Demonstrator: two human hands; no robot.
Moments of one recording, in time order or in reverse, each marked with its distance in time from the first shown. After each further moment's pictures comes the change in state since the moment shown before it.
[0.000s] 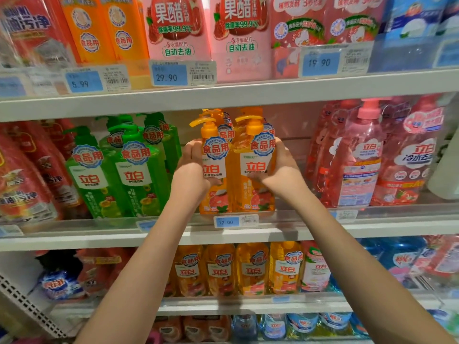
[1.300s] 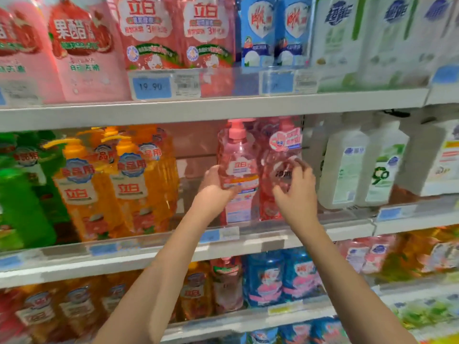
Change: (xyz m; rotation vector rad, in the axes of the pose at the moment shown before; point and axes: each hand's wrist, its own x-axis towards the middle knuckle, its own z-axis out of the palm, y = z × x) left_hand -0.013 0.242 0.143 -0.489 -0.297 -0.087; right_hand -0.036 0.161 -0.197 -0.261 0.376 0.058
